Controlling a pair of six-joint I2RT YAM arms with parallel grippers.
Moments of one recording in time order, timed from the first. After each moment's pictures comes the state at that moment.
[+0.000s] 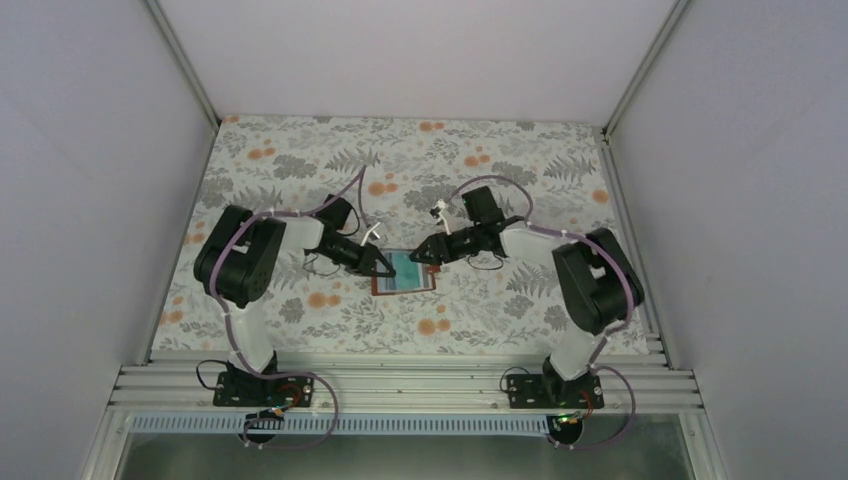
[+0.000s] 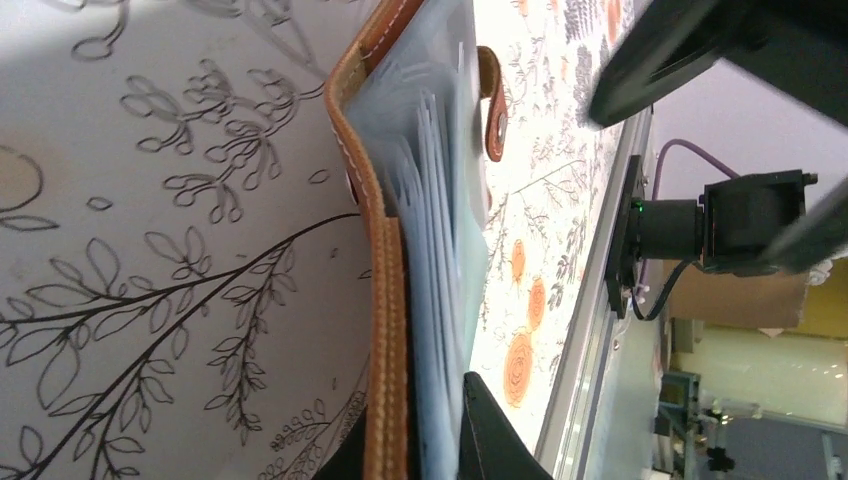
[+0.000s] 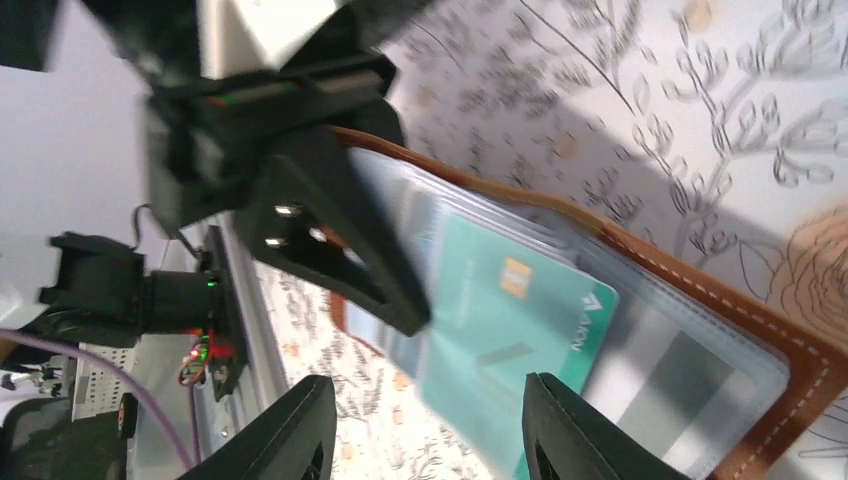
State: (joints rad) left arm -0.36 1.91 0.94 -0.35 1.05 -0.03; right arm 0.49 1.80 0.94 -0.15 -0.88 0.24
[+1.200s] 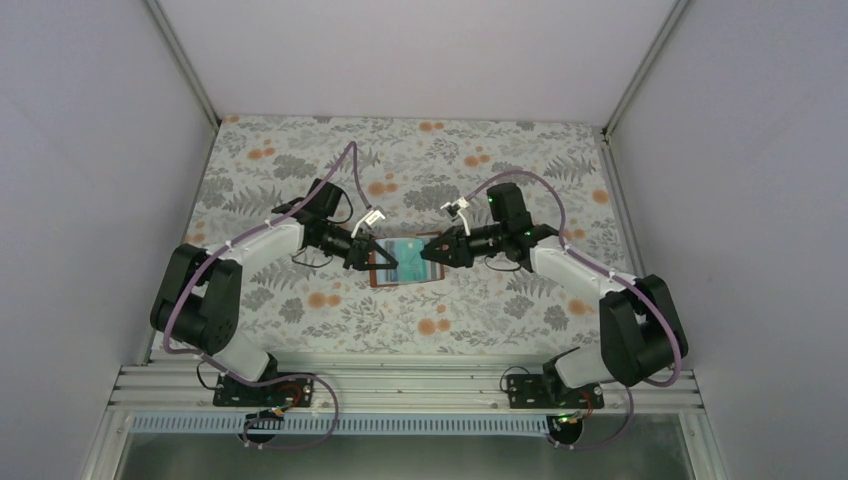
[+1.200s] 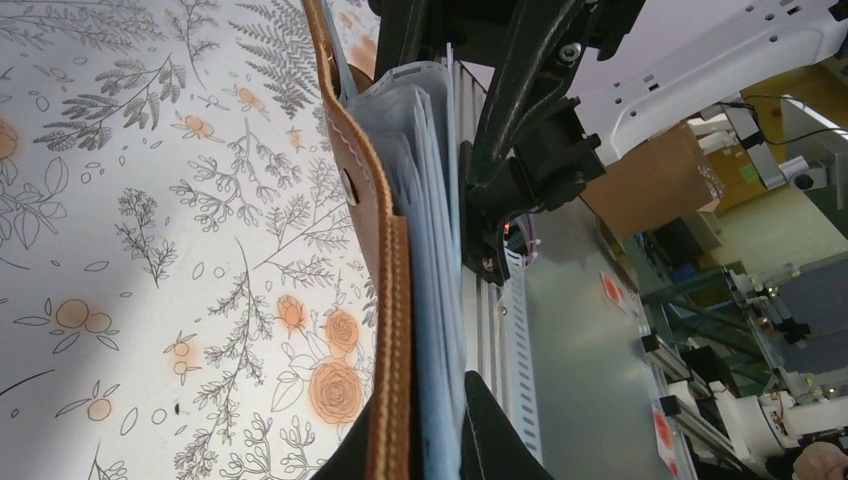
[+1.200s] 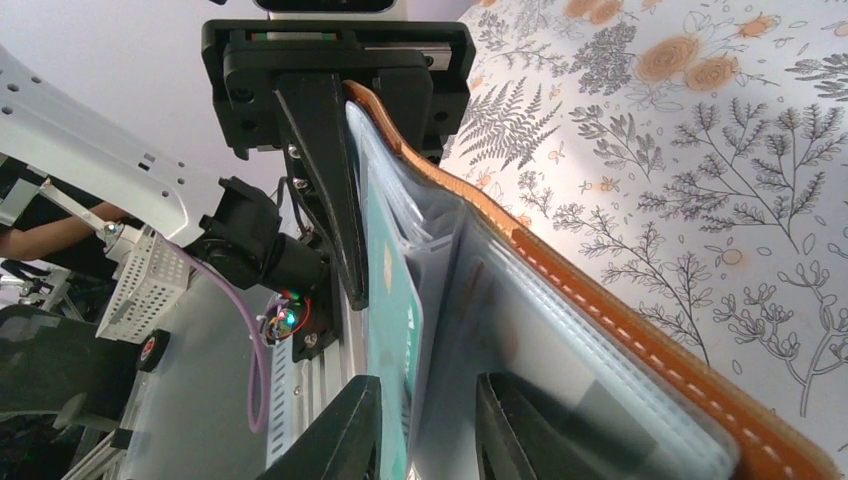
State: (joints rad) left arm -0.38 1.57 0.95 -0.54 1.25 0.28; right arm 0.45 1.43 0.84 -0.15 -1.05 0.08
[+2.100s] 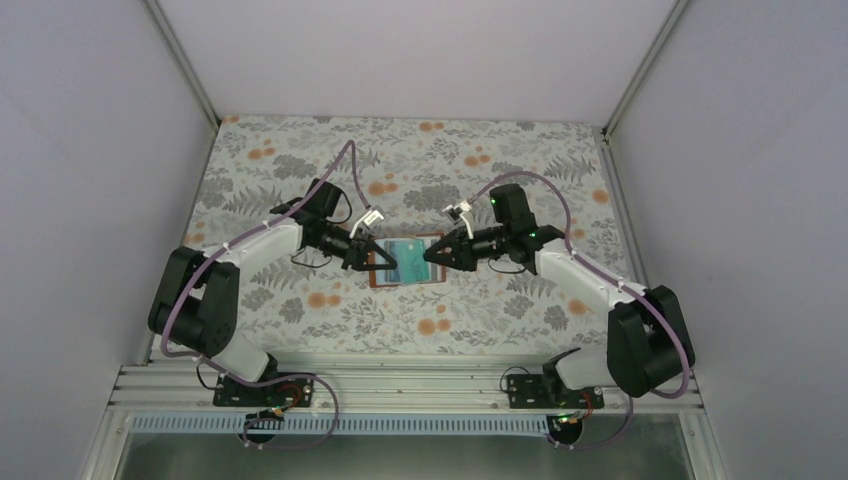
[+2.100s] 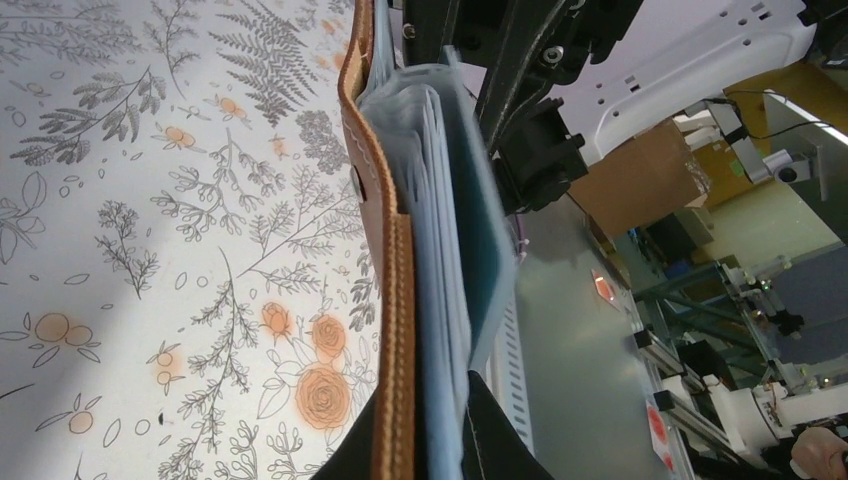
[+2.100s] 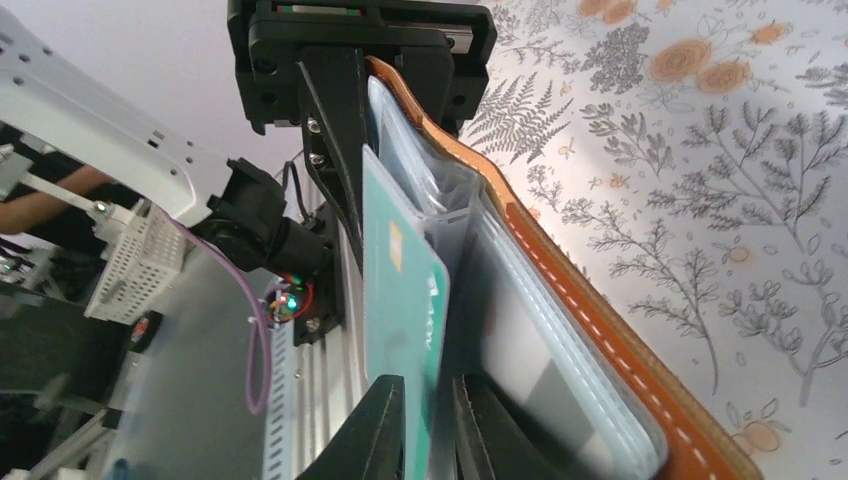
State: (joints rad) left arm -0.38 1.56 0.95 -0.56 1.27 0.31; right arm 0.45 1.37 0.84 -0.23 -1.04 0.02
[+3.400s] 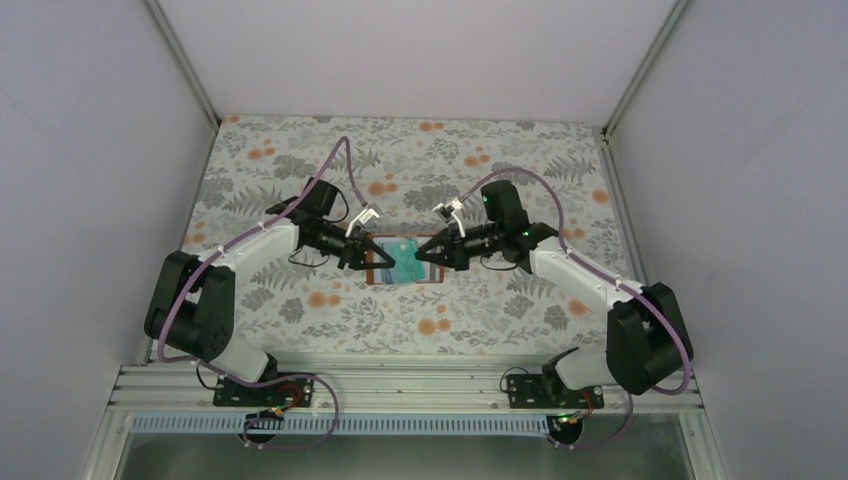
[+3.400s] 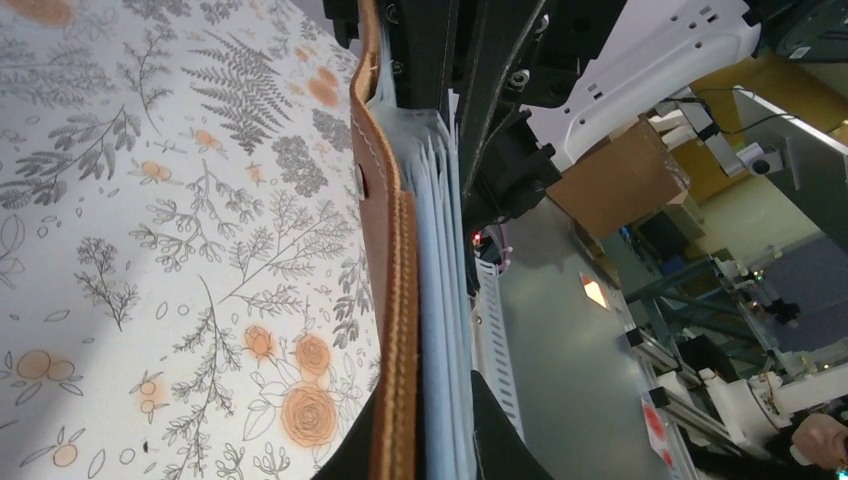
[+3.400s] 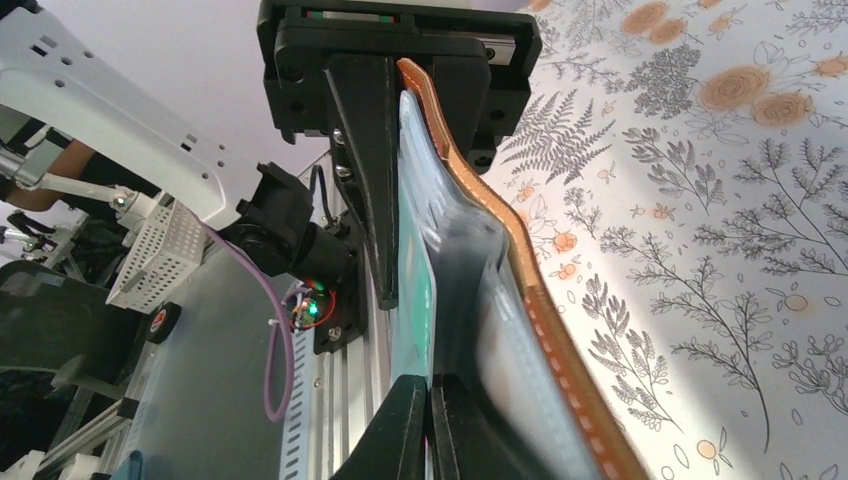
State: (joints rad) left arm -0.36 1.53 0.95 -0.57 1.33 0.35; right arm 0.51 1.39 0.87 -0.19 -1.06 0.05
